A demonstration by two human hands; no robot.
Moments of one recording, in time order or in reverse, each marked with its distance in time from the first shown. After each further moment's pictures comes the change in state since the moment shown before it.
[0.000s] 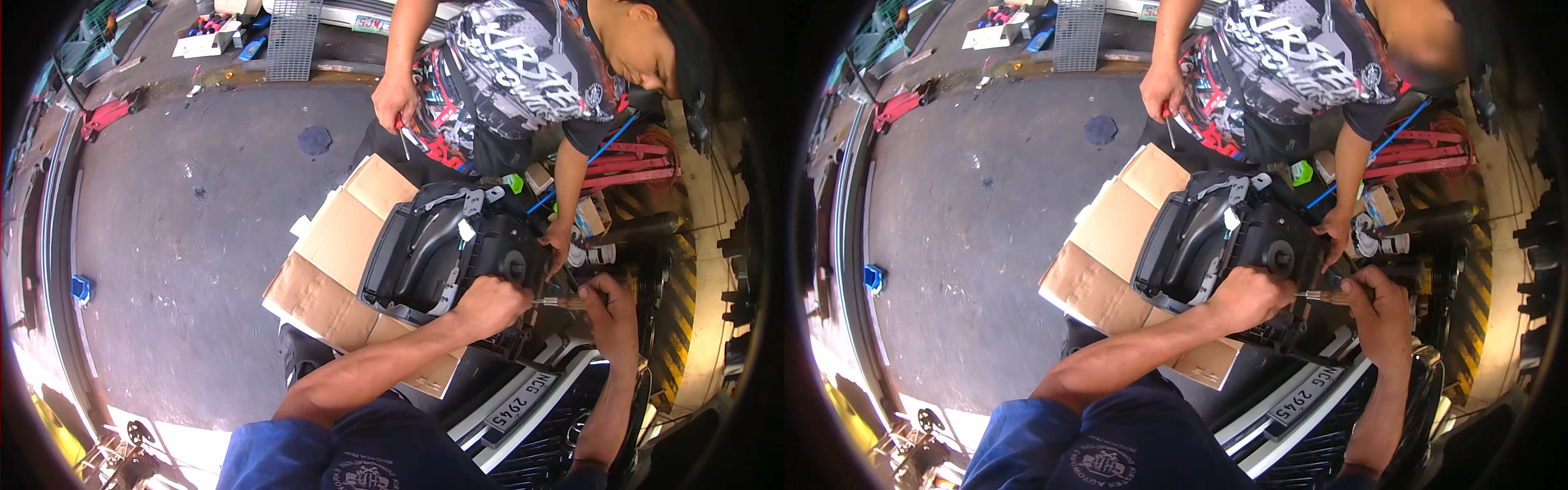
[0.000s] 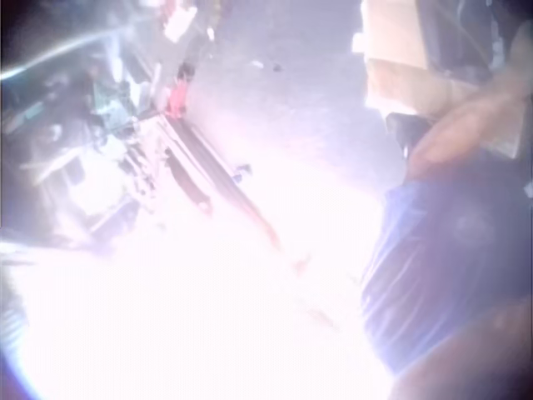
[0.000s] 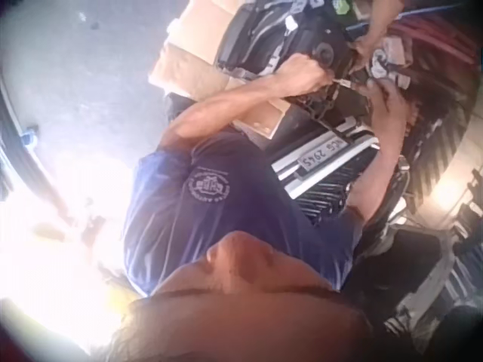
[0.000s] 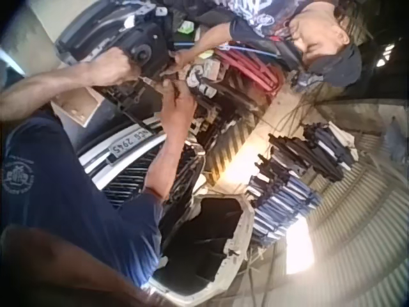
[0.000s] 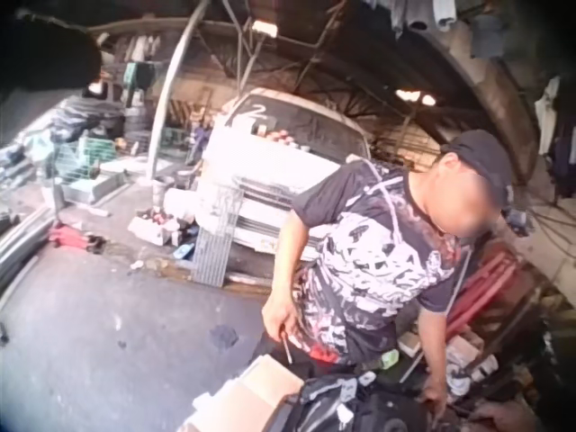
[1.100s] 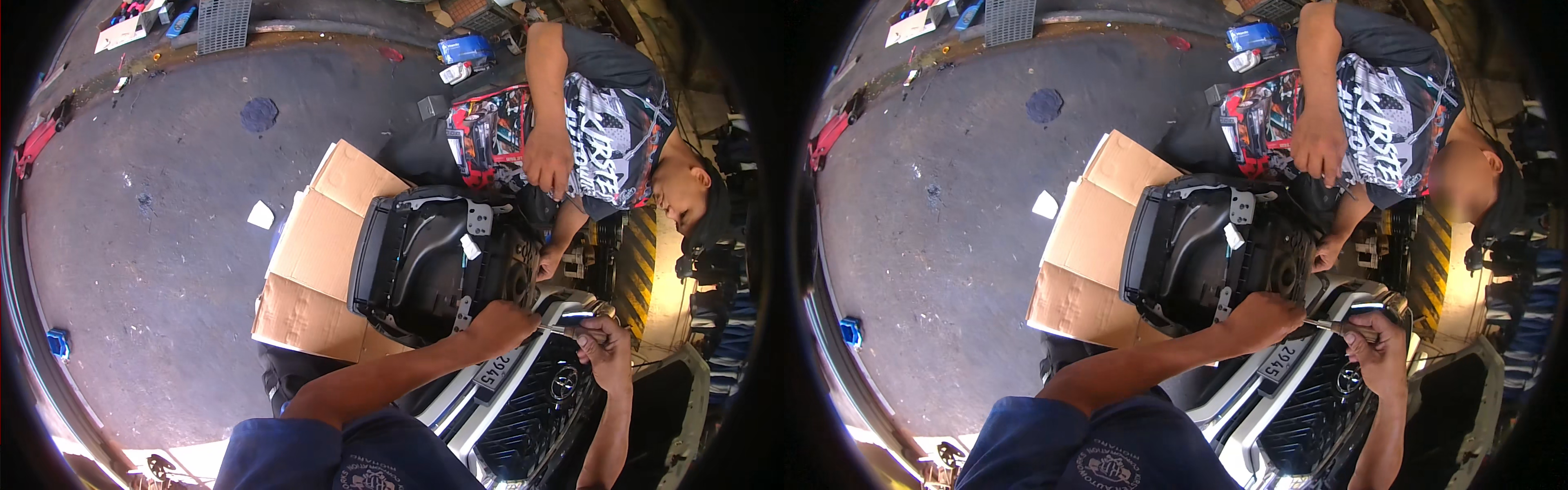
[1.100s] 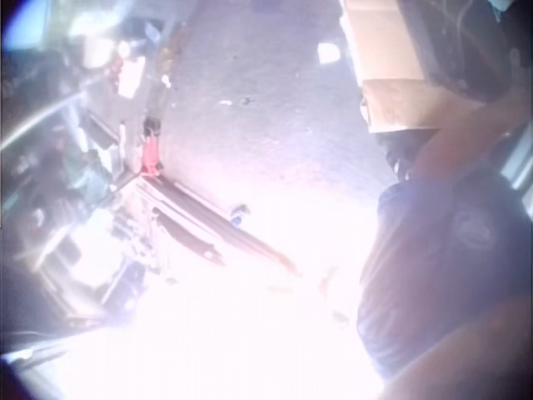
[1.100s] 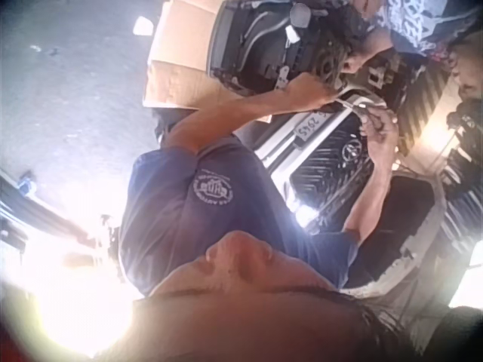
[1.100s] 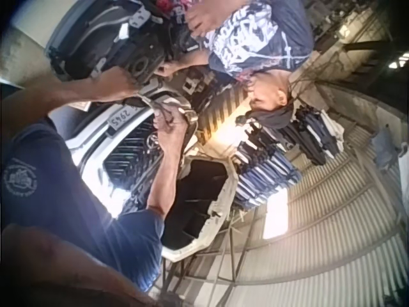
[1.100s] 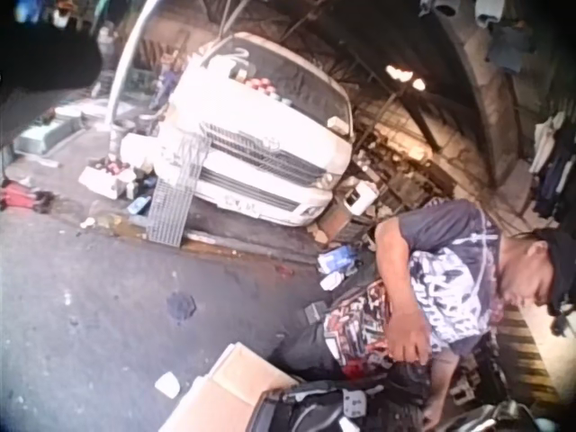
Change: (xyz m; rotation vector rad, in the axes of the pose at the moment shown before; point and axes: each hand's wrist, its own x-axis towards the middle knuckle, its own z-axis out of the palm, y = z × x) left_hand 0.006 -0.024 -0.004 -0.264 -0.060 0.194; right_hand -0.007 -0.030 0.005 0.186 -0.068 0.392
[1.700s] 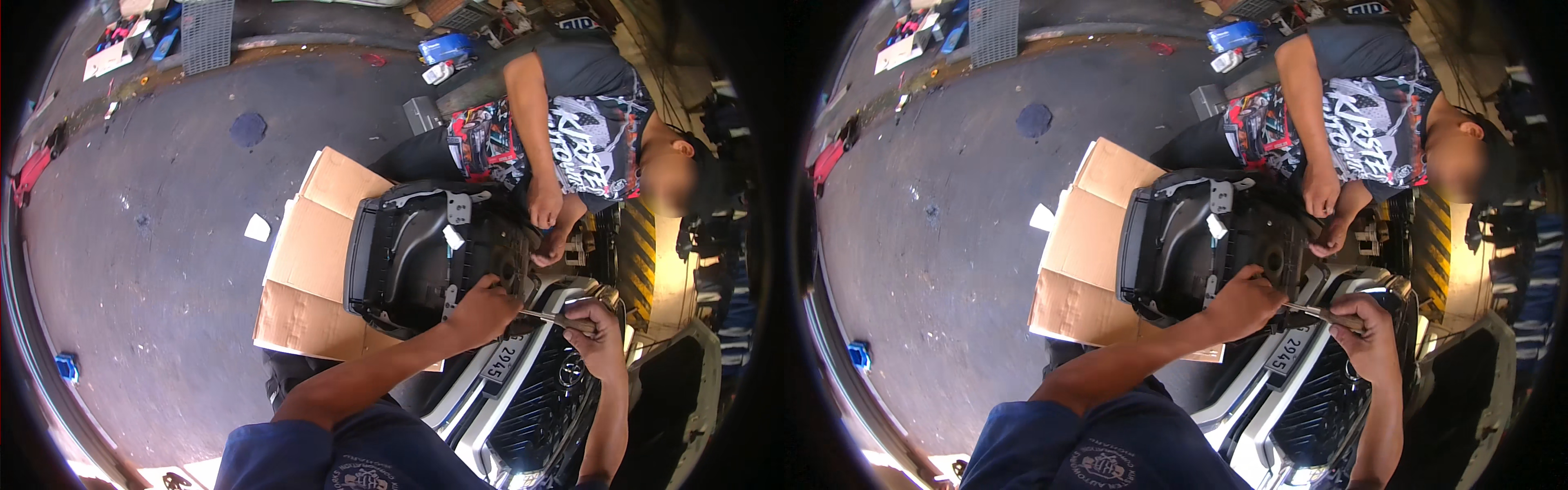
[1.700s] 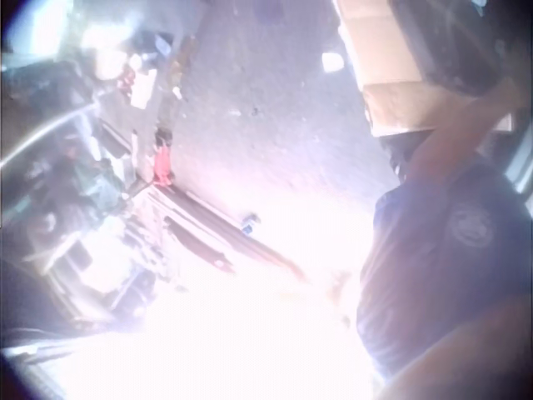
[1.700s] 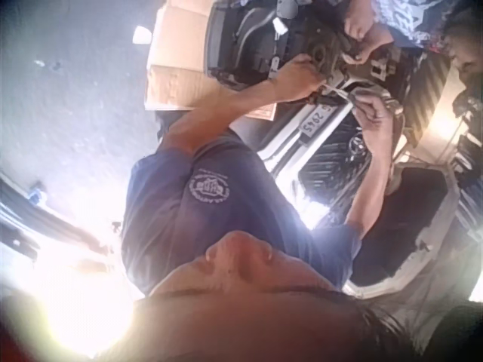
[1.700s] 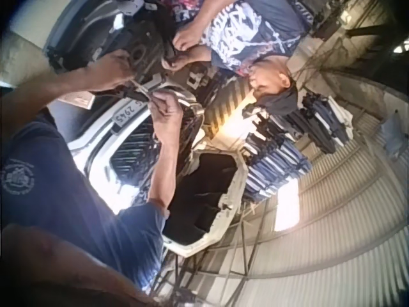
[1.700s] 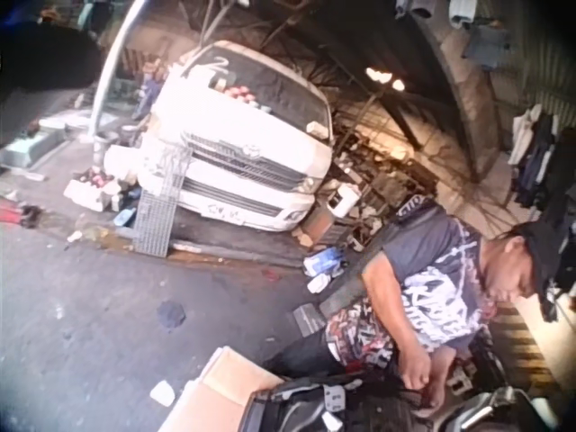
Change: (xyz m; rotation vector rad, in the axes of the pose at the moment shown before) left_hand -0.005 -0.005 -0.013 0.094 0.017 0.022; right_hand 0.002 0.002 0.000 -0.139 -0.016 -0.413
